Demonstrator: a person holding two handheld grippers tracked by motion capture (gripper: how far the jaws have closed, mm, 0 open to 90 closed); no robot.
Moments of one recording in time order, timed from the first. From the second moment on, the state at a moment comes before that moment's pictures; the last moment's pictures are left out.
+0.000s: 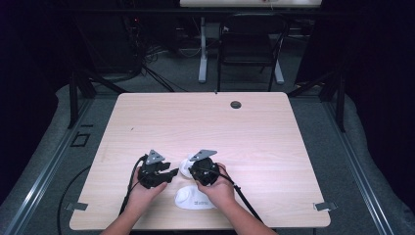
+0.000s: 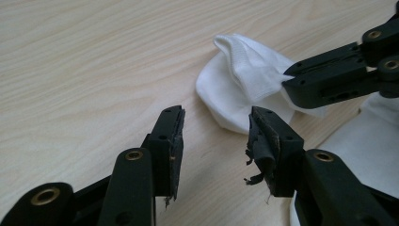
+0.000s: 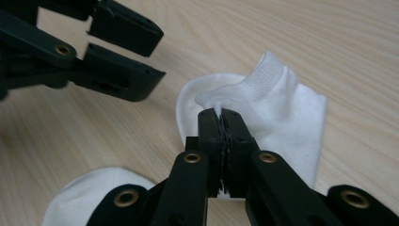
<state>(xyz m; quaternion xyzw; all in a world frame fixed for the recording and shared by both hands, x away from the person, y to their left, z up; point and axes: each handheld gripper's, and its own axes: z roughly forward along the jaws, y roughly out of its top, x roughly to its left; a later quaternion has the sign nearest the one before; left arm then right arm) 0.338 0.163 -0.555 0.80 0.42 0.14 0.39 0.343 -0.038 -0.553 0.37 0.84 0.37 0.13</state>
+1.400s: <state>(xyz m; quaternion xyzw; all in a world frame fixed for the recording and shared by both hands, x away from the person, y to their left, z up) 0.348 0.149 -0.575 0.83 0.42 0.17 0.33 0.342 -0.100 -0.534 0.44 0.79 0.41 0.16</state>
